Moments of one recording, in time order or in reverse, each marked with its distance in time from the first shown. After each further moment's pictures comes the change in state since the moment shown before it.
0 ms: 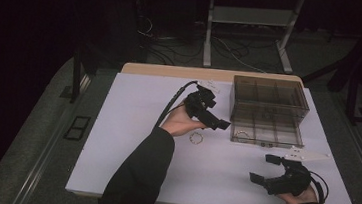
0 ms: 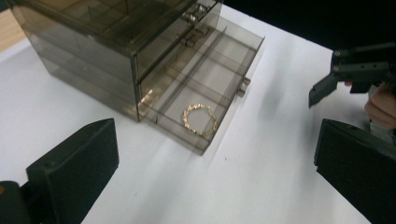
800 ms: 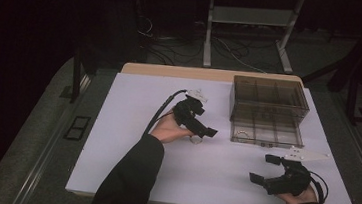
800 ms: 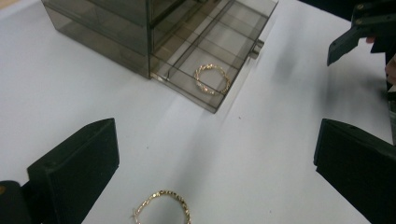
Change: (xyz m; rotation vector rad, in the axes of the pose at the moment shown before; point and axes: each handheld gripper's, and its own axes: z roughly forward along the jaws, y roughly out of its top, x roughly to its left) left arm 0.010 -0.038 -0.002 0.044 0.012 -0.003; right arm 0.000 0.000 0.001 -0.001 -0.001 -0.004
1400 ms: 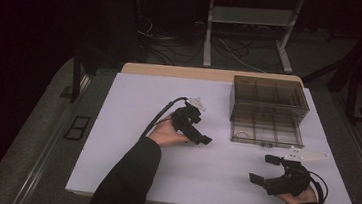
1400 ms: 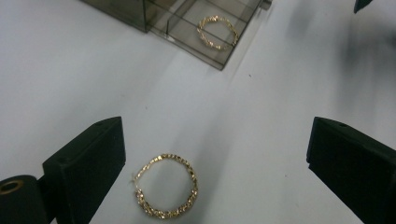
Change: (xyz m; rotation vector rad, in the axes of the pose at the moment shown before) left arm 0.004 -0.021 0.013 0.109 -0.007 0.019; right arm 0.000 0.000 0.000 0.009 0.004 -0.003
